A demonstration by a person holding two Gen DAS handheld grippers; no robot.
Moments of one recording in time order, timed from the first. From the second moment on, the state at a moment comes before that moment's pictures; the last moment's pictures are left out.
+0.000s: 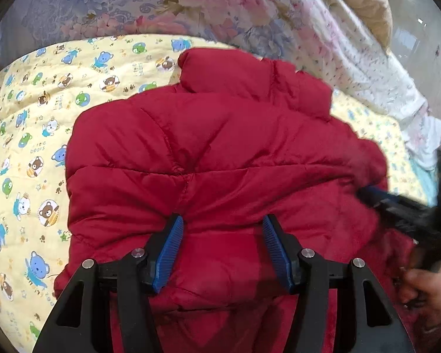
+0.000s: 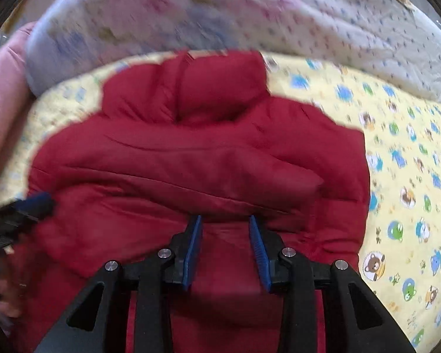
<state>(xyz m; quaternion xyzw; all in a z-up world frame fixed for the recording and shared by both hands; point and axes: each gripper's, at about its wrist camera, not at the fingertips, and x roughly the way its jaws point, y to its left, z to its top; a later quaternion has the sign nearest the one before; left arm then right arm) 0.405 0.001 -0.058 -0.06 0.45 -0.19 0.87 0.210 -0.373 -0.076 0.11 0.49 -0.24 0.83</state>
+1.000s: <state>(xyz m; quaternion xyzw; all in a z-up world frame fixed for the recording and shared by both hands) 0.397 0.027 -0.070 -0.05 0.45 -0.16 0.88 0.189 -0.379 -0.084 0.14 0.49 -0.23 0.83</state>
